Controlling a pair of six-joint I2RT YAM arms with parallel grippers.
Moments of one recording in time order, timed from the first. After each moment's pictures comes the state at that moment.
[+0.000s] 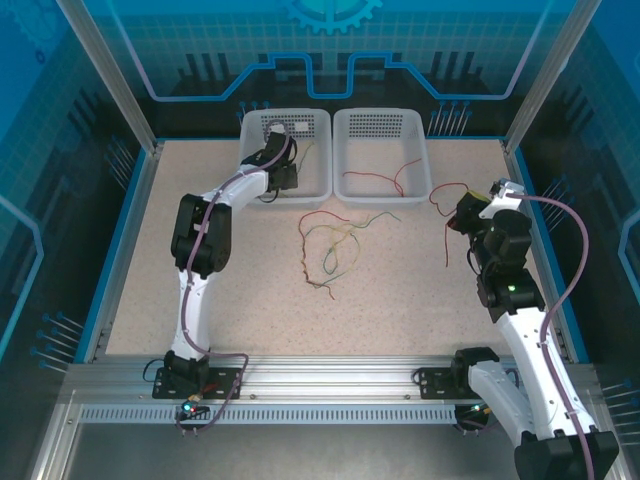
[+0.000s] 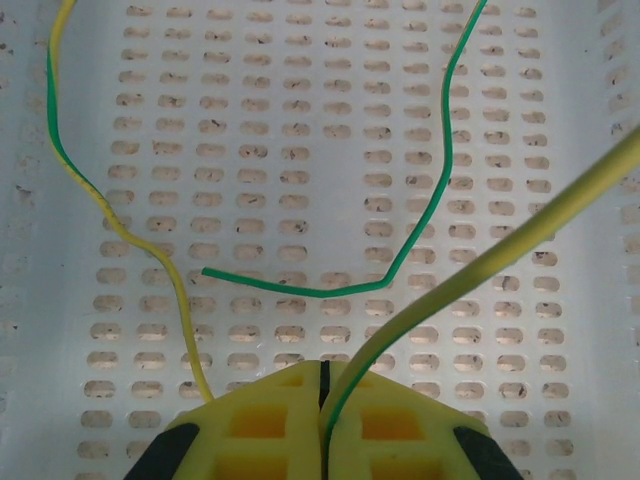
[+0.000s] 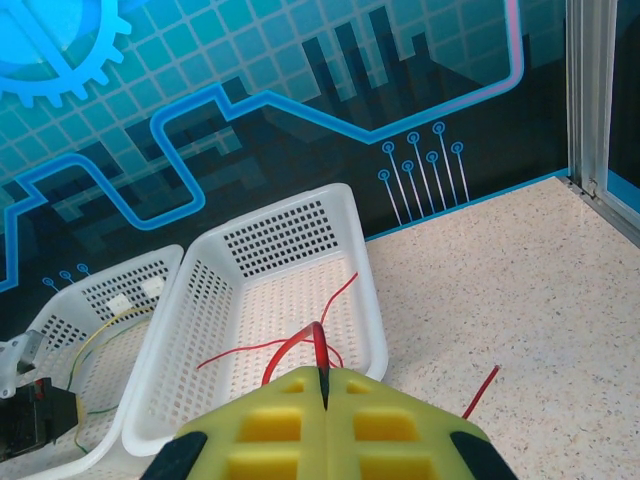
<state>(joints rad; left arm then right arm) -0.27 2.28 1.85 -0.50 -0.16 -0.35 0.07 0.76 0.73 -0.15 0.11 0.40</state>
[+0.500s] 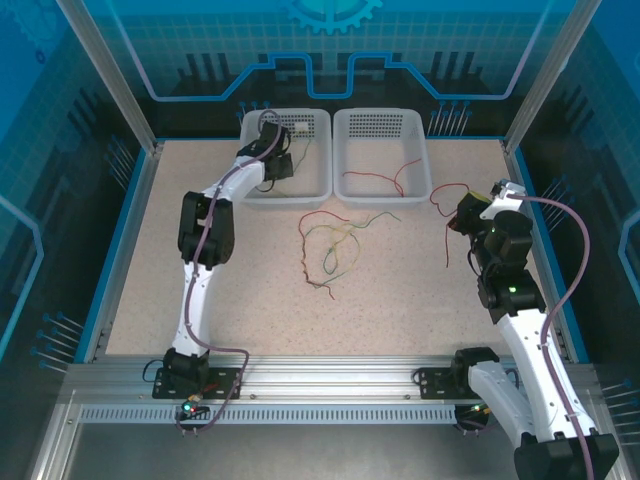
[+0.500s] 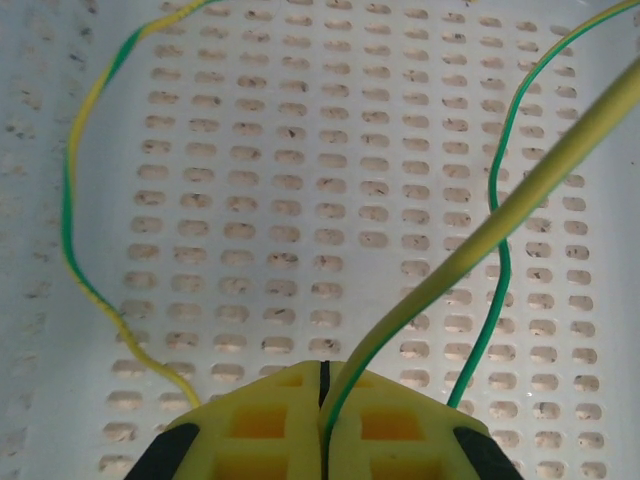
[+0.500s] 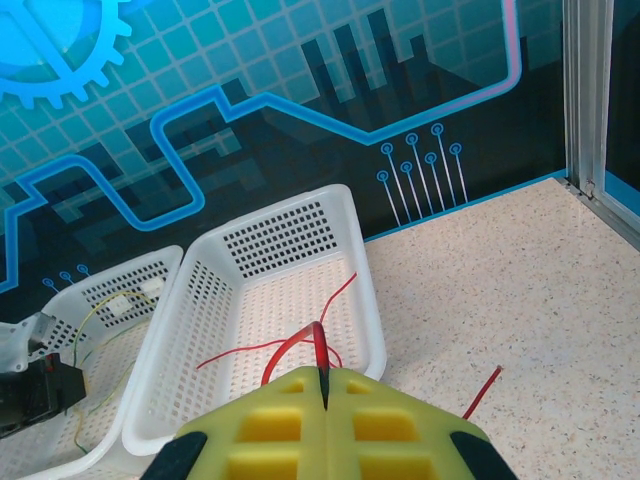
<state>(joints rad) -0.22 2.44 2.09 -0.57 -0.12 -0.35 0.07 0.75 0.73 -0.16 0.11 0.40</state>
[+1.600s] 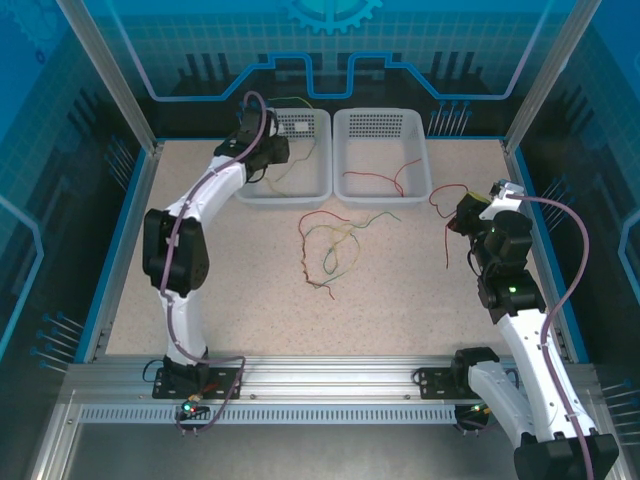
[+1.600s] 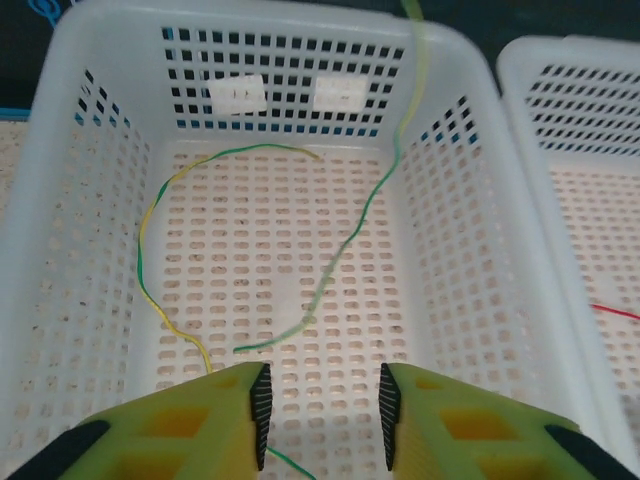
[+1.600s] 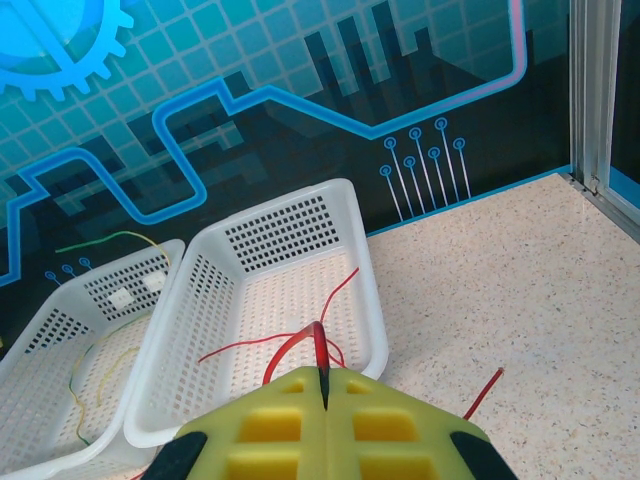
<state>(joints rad) -0.24 1.99 1.77 -0.44 -0.07 -0.31 0.07 0.75 0.73 -0.16 0.09 0.40</state>
